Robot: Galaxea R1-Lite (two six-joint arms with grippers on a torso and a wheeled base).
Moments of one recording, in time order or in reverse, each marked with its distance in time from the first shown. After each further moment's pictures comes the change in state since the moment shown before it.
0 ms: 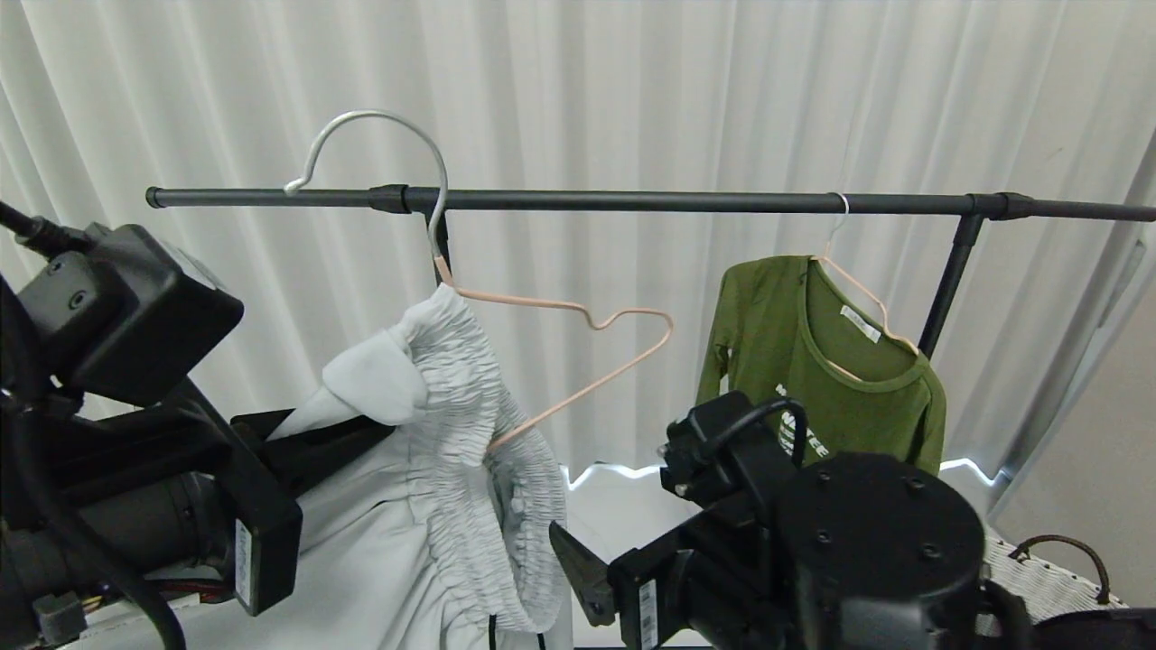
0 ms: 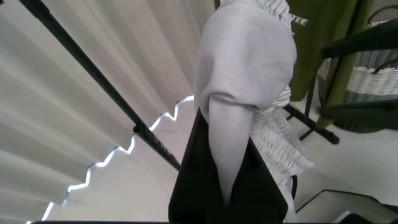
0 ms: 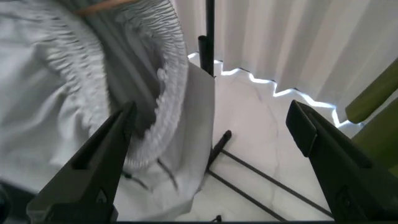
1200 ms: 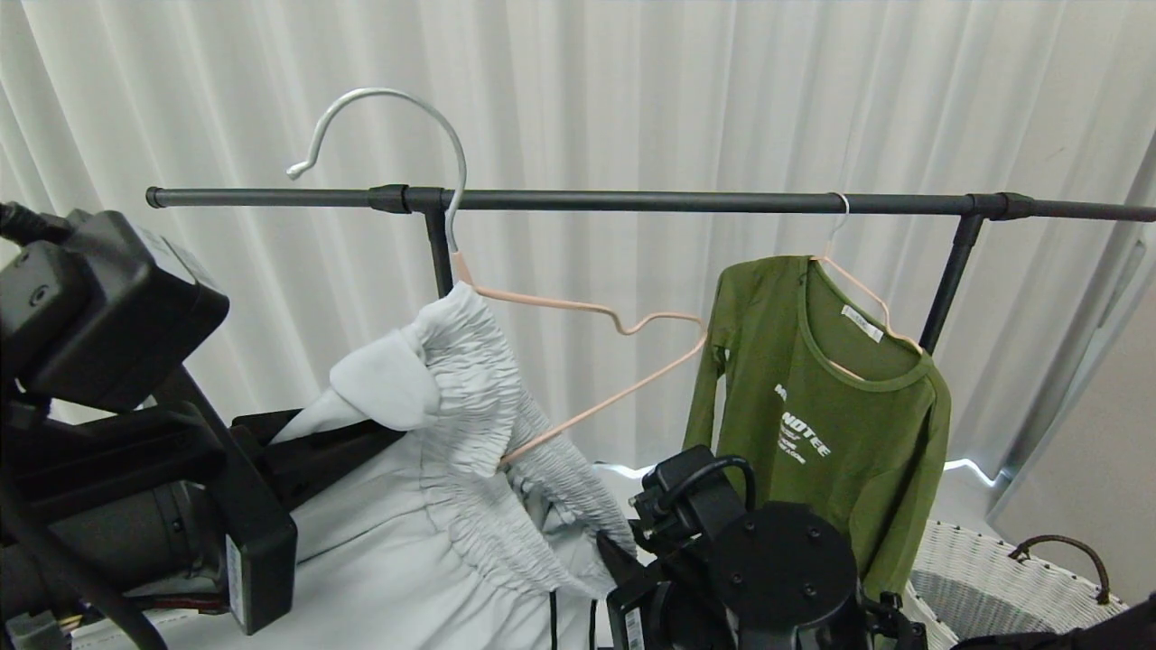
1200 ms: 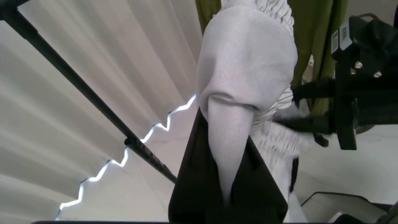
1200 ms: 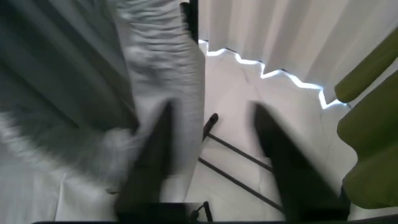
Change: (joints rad) left arm -0.050 -0.005 -0.013 0.000 -0.003 0.003; right arm -0.031 0.122 0.075 -0.111 -0.013 -0.003
